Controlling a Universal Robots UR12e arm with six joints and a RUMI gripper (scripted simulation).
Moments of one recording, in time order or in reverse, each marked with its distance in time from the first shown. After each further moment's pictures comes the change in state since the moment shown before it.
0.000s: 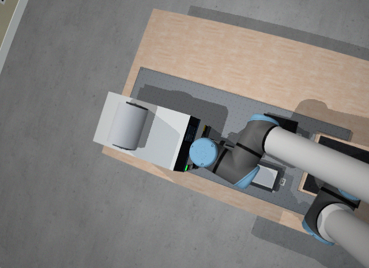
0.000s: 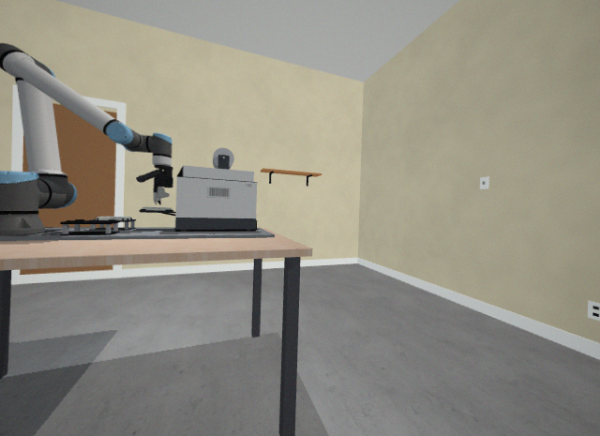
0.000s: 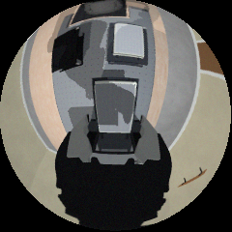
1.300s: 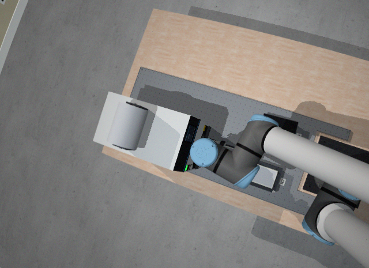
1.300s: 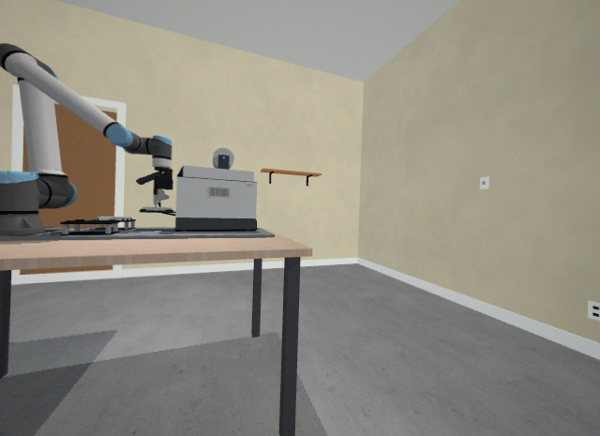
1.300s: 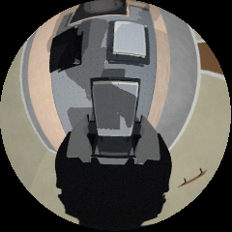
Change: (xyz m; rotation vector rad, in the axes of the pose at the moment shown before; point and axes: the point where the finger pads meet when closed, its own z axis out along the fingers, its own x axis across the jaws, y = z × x) arm 0.000 0.000 0.012 0.000 0.000 0.000
